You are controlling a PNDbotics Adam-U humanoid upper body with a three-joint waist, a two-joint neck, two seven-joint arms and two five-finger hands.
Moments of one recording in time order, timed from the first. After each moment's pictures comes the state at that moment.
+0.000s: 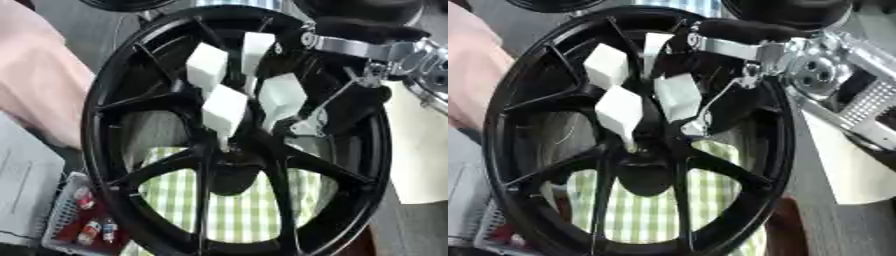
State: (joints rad) left arm -0.19 0.39 0.21 -1.89 0.21 0.11 0.38; right arm -0.90 -0.95 0.58 -1.99 0.09 0.41 0.42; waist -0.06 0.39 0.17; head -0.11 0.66
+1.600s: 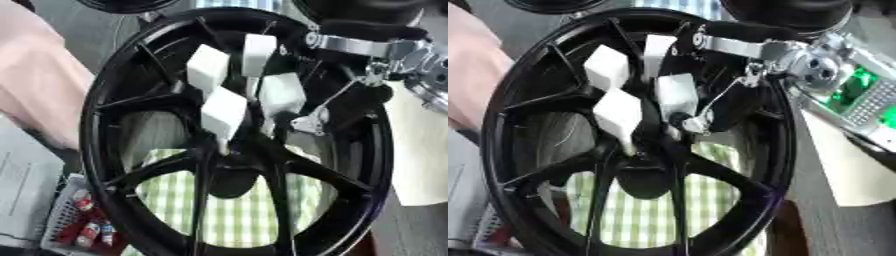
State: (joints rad) left arm -0.19 0.39 0.21 -1.89 0.21 0.11 0.38; right arm -0.88 -0.98 0.52 -1.98 -0.06 0.45 0.35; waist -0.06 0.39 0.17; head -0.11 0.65
